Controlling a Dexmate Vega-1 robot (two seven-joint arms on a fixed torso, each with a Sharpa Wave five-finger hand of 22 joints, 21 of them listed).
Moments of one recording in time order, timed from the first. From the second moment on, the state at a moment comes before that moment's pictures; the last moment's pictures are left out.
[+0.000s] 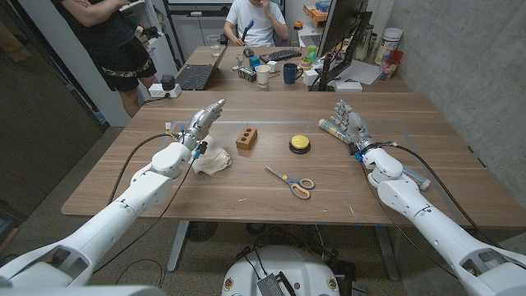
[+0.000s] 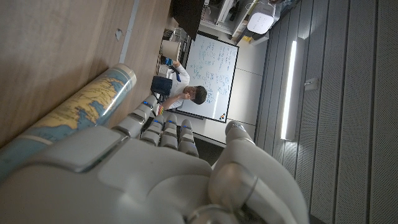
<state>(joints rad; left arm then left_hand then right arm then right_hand) 0.86 0.67 0.40 -1.49 -0.48 -0.14 0.07 0.44 -0.11 0.48 0.01 0.29 0.15 -0.01 0.23 0.19 0.08 -0.08 0.20 0.19 0.01 -0.03 0.19 0.18 -0.11 -0.01 0.32 0.17 -0.86 -0.49 -0.37 -1.34 0.67 0.29 0.02 0.28 0.11 0.29 0.00 0.17 0.10 0.04 0.19 0.18 0.09 0.08 0.20 0.18 0.02 0.02 0.18 0.18 0.20 -0.04 0.20 0.18</state>
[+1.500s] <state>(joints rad) 0.74 0.90 0.49 -1.75 -0.09 0.22 0.04 0.68 -0.09 0.52 -0.13 0.30 0.18 -0.07 0.24 0.20 0.05 -0.11 0.20 0.20 -0.03 -0.03 0.18 0.18 -0.14 0.06 0.27 0.18 -0.86 -0.48 -0.36 -1.35 0.60 0.36 -0.05 0.26 0.11 0.28 0.00 0.17 0.14 0.02 0.19 0.18 0.12 0.07 0.21 0.18 0.04 0.01 0.19 0.18 0.20 -0.04 0.20 0.18</state>
